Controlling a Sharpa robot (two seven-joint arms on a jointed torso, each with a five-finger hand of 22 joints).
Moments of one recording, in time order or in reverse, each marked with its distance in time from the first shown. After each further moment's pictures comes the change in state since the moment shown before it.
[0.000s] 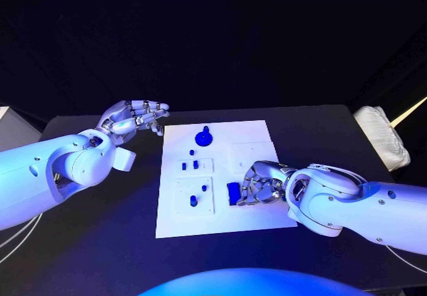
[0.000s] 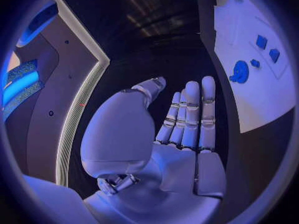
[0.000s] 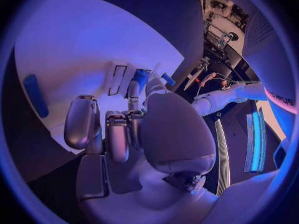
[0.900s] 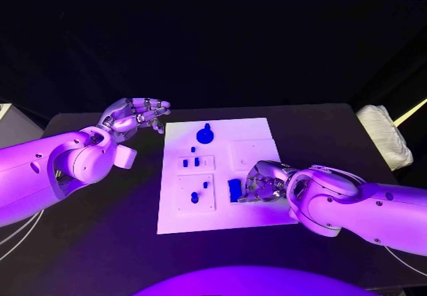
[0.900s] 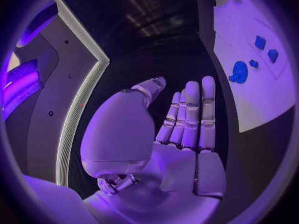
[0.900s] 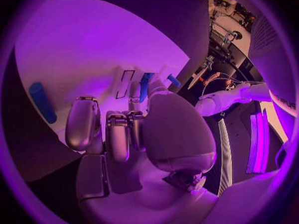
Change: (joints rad) left arm 0.000 -0.005 0.000 0.001 0.000 -0.001 -0.001; left_hand 0.000 0.000 0.000 0.000 0.000 0.000 0.000 0.000 0.000 0.000 0.000 0.000 -0.001 0.000 0.000 0.000 -0.001 0.000 0.000 0.000 0.000 0.000; right arm -0.017 0.010 -0.001 -0.025 -0.014 -0.025 -0.027; right_hand -0.022 0.048 0.026 -0.002 -0.003 -0.004 -0.011 0.039 0.049 -0.003 -0.010 0.018 0.000 -0.001 -0.013 0.000 0.000 0.000 -0.004 -0.011 0.020 0.001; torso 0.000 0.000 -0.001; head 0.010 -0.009
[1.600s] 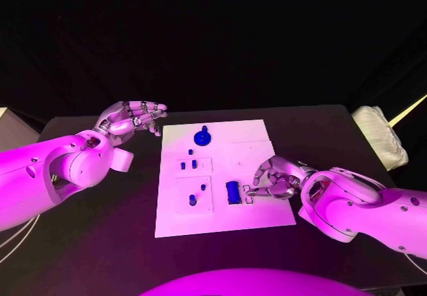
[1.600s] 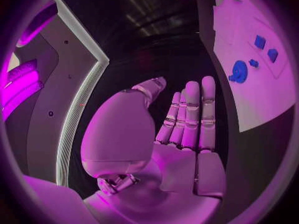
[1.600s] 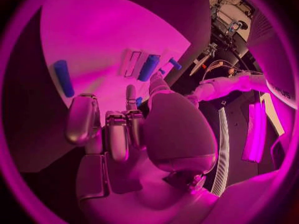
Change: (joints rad) left arm 0.000 0.001 0.000 -0.003 0.000 -0.001 -0.002; left_hand 0.004 0.004 -0.003 0.003 0.000 0.000 0.000 0.000 0.000 0.000 0.000 0.004 0.000 0.000 0.000 0.000 0.000 0.000 0.000 0.000 0.000 -0.001; right arm 0.004 -0.125 -0.001 0.072 0.015 -0.152 0.039; right_hand -0.036 -0.056 -0.044 0.001 0.024 -0.111 0.054 -0.082 -0.014 0.000 0.032 -0.026 0.000 -0.002 0.024 0.000 0.001 0.000 0.000 0.015 -0.058 0.000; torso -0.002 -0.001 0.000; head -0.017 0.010
